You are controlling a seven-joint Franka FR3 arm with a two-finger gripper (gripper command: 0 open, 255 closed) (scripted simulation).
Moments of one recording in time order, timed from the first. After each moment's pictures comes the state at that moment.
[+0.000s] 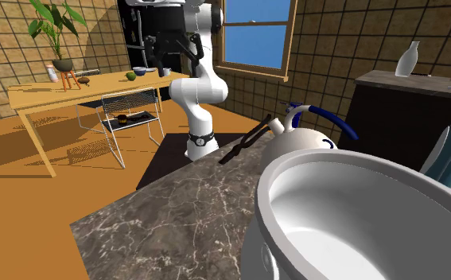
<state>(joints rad) -0.01 -0.80 -0.05 -2.30 0.00 1.47 0.00</state>
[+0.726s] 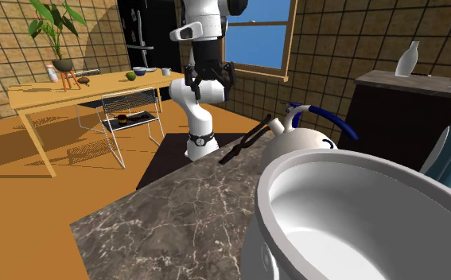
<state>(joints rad) -0.03 -0.91 0.16 -2.54 0.20 1.66 0.38</state>
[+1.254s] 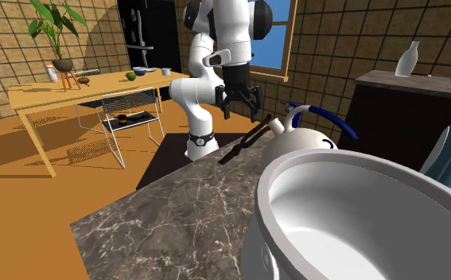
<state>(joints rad) -0.03 -0.84 0.39 -2.64 0.40 1.89 0.71</state>
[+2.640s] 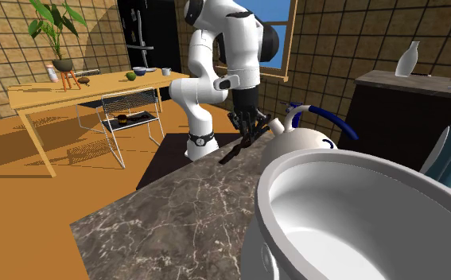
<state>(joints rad) -0.03 -0.76 0.51 -2.73 0.50 2.10 0.81</state>
